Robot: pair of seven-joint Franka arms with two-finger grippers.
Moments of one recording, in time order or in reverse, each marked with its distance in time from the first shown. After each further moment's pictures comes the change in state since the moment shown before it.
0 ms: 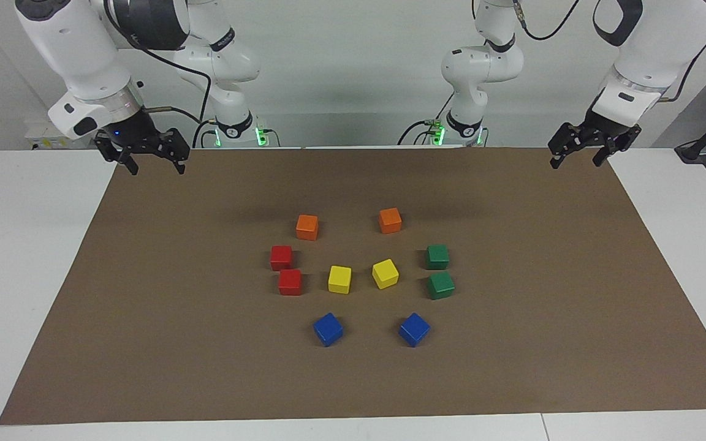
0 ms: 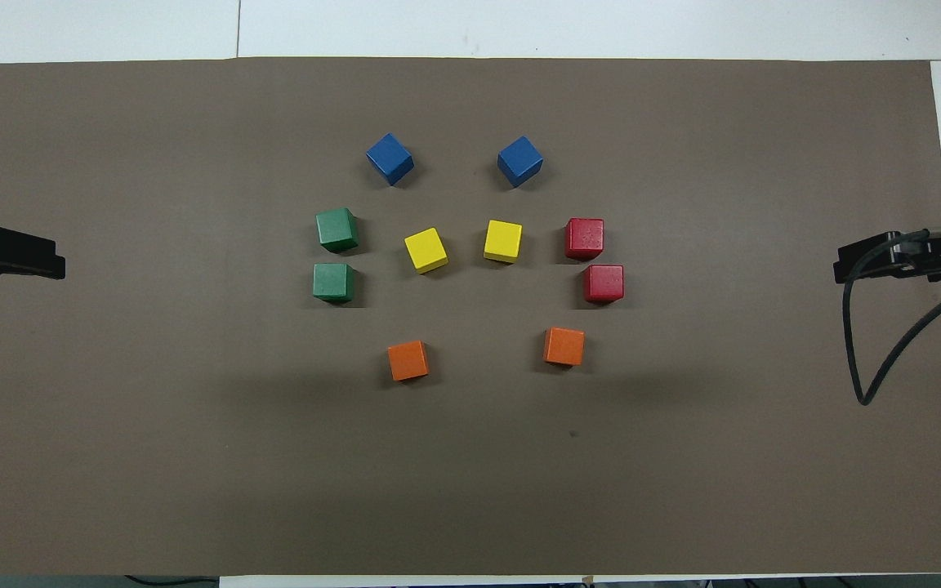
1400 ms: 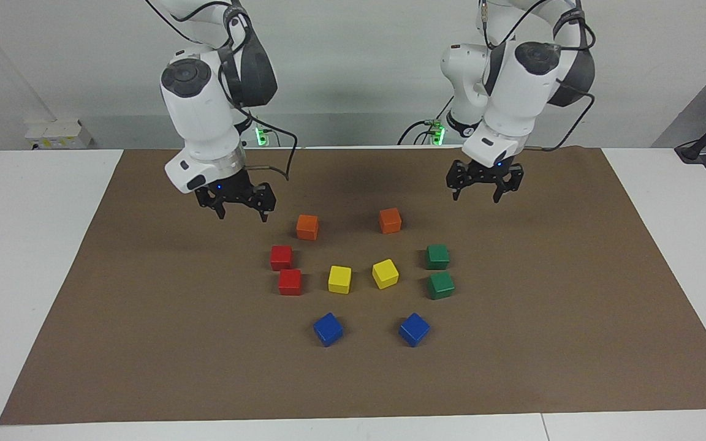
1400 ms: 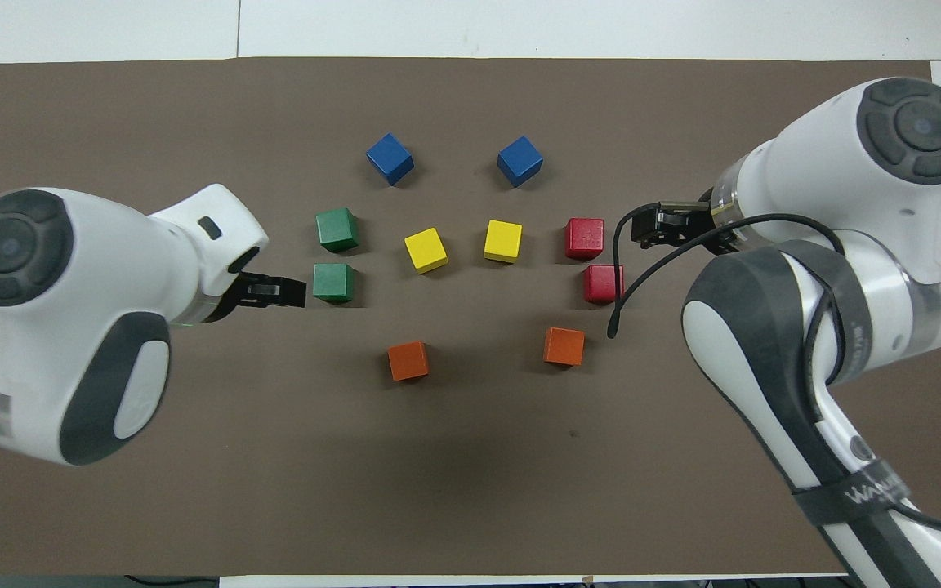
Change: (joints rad) left arm -0.334 0.009 -0.021 -0.366 -0.001 0.428 -0.191; right arm 0.238 0.180 0.020 -0.093 0.010 0.349 0.373
